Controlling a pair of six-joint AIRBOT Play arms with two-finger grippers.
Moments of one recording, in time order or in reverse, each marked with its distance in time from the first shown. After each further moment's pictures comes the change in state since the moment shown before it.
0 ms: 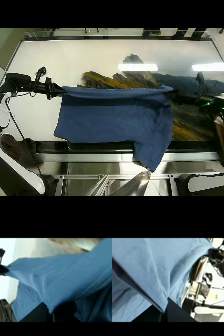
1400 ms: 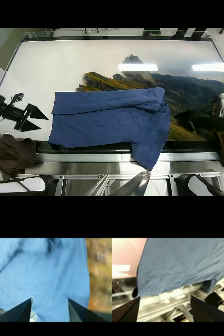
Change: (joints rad) left arm 0.209 0.597 -0.612 0.533 -0.030 -0.216; right arm -0.156 0.654 -0.420 -0.481 -0.034 0.574
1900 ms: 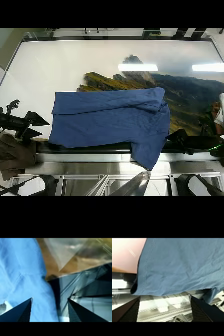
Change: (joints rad) left arm 0.037 0.193 -0.210 -0.022 -0.116 0.011; right arm 0.038 0.021 -0.233 -0.166 -0.076 0.169
